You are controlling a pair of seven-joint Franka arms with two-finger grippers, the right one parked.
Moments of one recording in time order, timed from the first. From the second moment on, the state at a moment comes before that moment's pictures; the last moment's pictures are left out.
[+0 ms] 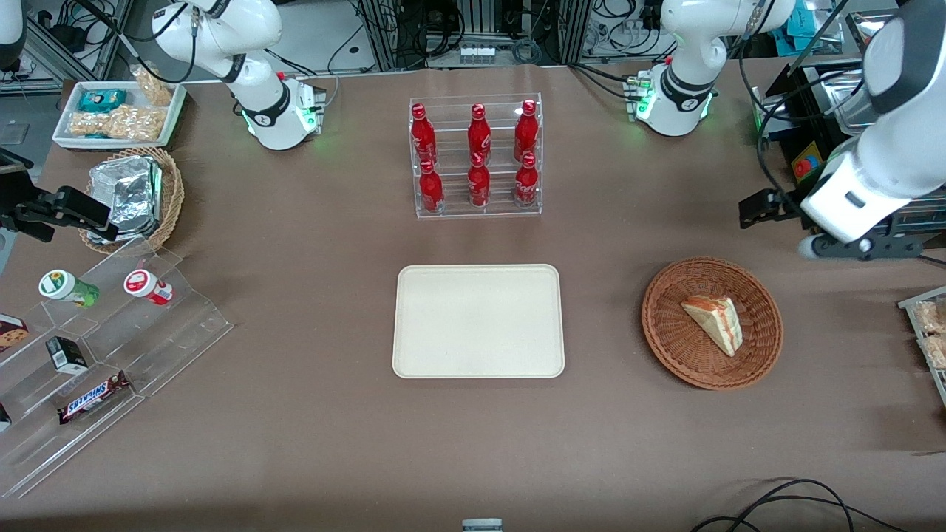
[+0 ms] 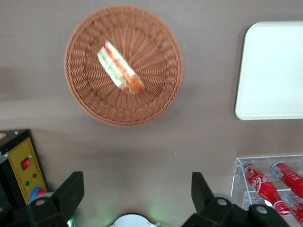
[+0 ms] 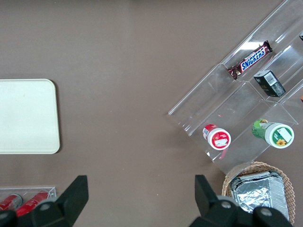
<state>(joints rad) 0.02 0.07 -0.13 -1.64 -0.03 1.52 -0.09</state>
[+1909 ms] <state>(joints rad) 0.04 0.42 -0.08 -1.95 0.00 2.23 -0.85</state>
